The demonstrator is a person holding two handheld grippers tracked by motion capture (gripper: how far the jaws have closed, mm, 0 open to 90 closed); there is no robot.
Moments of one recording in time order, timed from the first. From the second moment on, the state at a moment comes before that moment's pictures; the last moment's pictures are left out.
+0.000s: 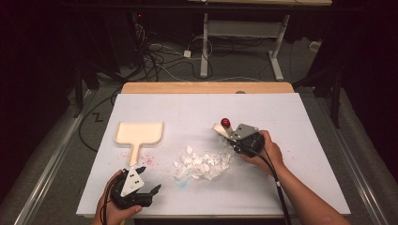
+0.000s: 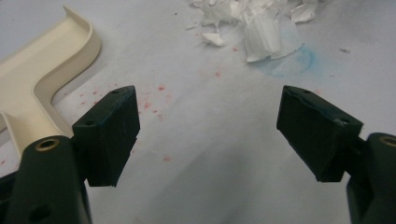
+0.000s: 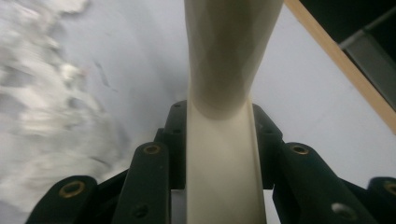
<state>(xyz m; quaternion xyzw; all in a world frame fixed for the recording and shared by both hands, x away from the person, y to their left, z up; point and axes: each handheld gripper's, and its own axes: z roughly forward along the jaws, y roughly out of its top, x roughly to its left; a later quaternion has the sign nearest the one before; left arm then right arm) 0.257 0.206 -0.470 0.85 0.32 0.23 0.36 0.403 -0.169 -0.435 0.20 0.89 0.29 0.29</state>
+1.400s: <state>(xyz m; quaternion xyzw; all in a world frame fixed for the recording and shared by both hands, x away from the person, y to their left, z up) 0.257 0.203 -0.472 0.85 0.31 0.22 0.35 0.328 -0.222 -0.394 0.22 0.88 0.36 0.22</state>
